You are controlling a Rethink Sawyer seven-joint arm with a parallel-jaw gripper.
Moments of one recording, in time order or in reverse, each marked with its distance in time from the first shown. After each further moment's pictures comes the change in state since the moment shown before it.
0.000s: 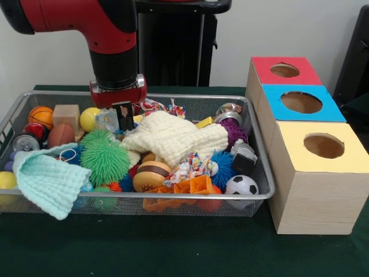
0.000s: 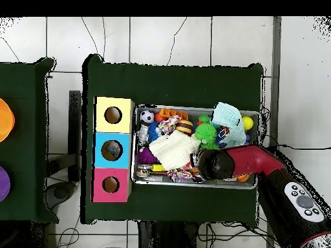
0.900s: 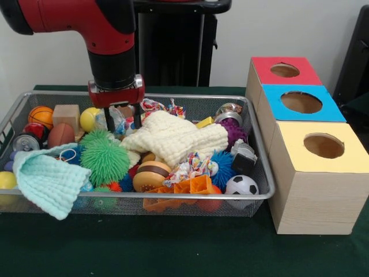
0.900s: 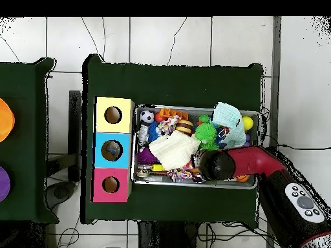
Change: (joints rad) arm 0.000 0.003 -0.013 -0.001 0.000 0.000 0.000
